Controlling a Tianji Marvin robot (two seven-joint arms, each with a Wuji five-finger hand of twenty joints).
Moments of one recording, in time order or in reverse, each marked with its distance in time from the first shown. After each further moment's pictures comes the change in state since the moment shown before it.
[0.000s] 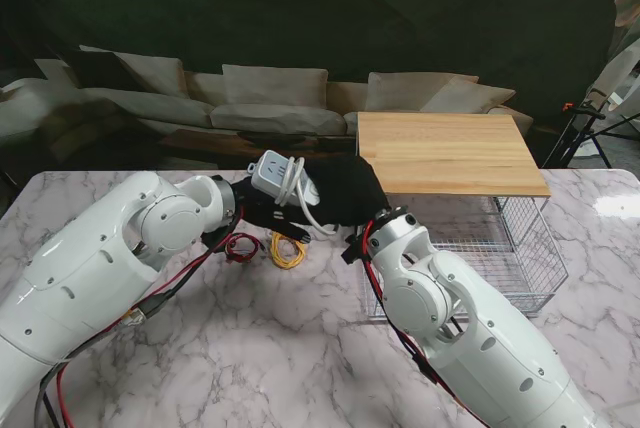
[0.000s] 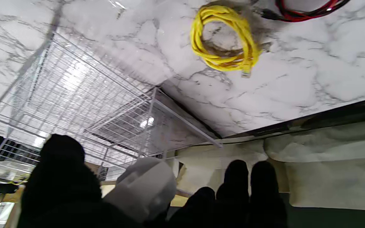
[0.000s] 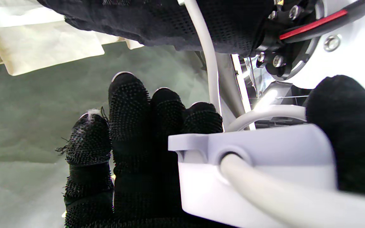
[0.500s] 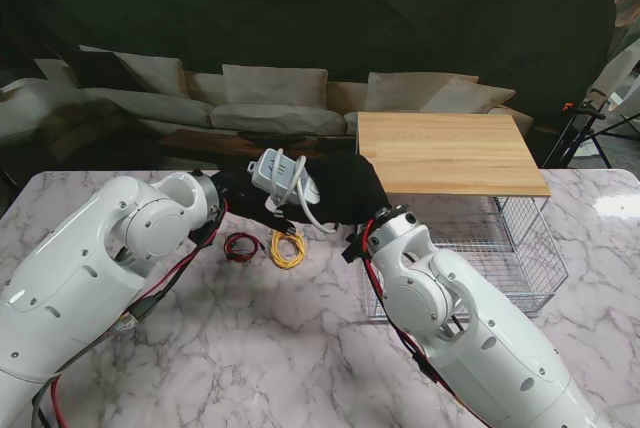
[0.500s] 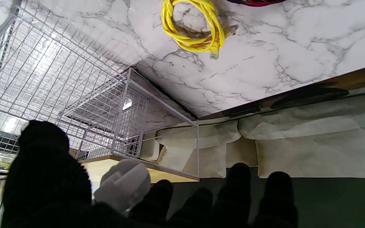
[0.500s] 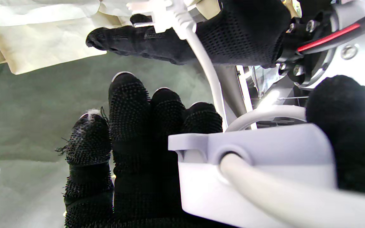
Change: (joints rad) left arm 0.103 -0.004 -0.138 -0.089 0.113 0.024 0.023; right arm 0.002 0.000 0.002 -0.005 -0.002 0.014 0.005; left_hand -0.030 -0.143 -0.008 0.000 -0.011 -0.011 -0.033 -0.235 -0.015 -0.031 0.010 0.081 -0.005 0.012 -0.017 -0.041 -0.012 0.149 -0.181 0.000; right_hand 0.000 0.000 0.000 0.000 0.000 0.000 0.000 0.000 0.000 0.000 0.000 0.000 0.000 0.000 0.000 0.000 -0.002 0.001 -0.001 0.000
